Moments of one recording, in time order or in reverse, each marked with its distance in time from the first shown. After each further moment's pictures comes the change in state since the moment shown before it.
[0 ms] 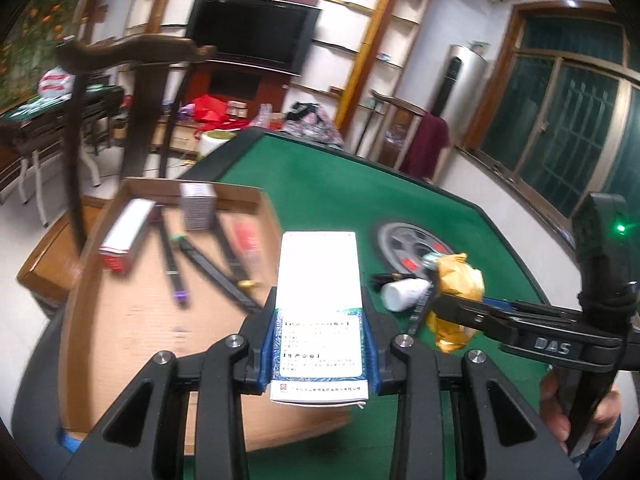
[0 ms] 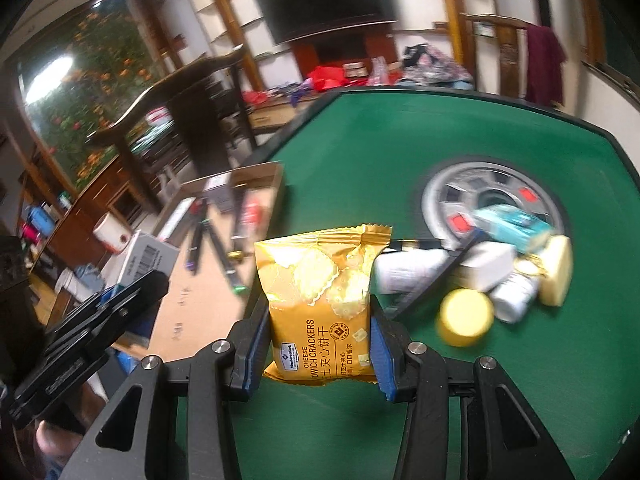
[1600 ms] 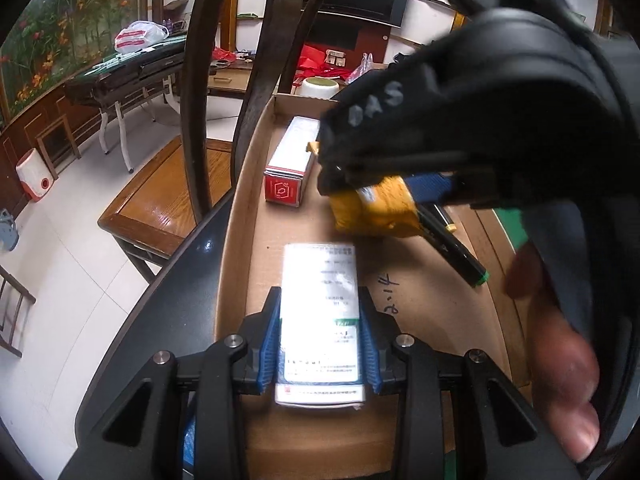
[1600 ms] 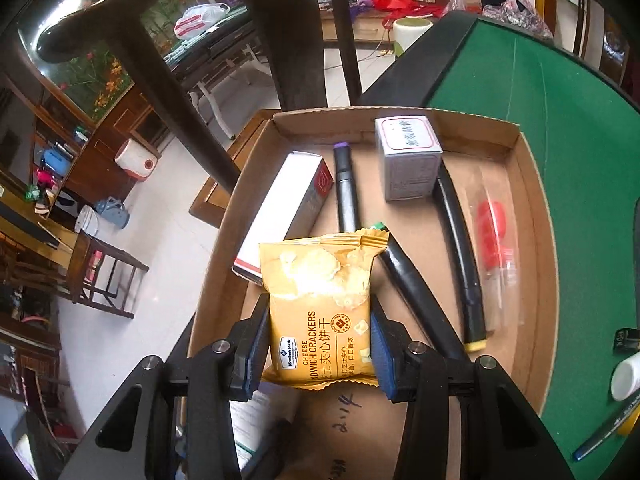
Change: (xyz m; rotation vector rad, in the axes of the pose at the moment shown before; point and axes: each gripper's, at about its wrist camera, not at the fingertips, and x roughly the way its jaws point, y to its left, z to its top) left arm 0.022 0.106 -0.020 -0.077 0.194 0.336; right arm 0.209 0.164 0.069 -0.055 0.316 0.083
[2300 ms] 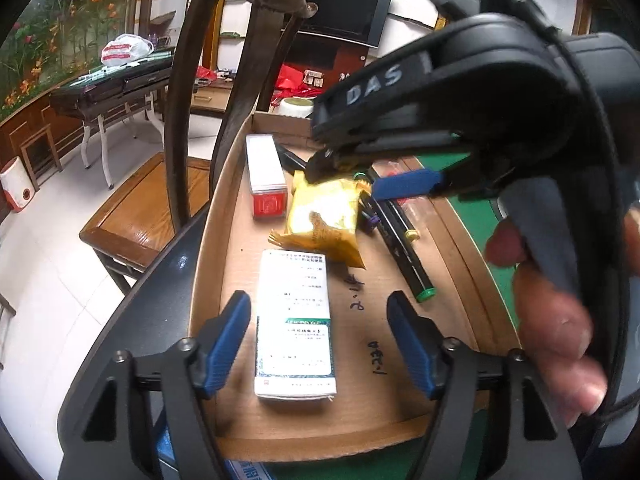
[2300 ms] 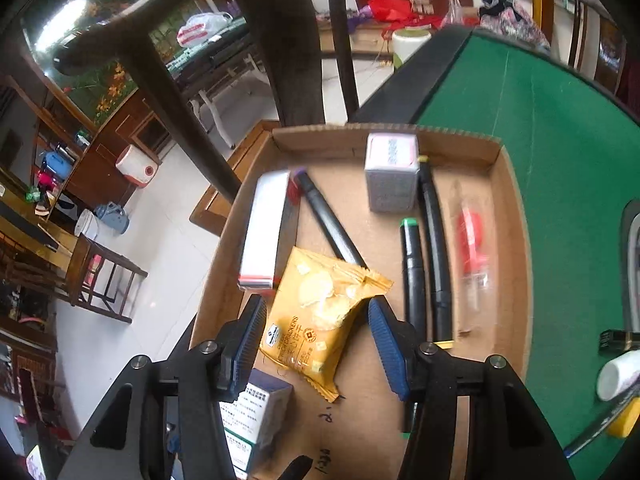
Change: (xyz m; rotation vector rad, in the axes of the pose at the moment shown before) left arm -0.015 -0.004 -0.011 0.018 -0.086 -0.097; right arm -0.034 -0.007 -0.009 -0.041 -0.068 -0.009
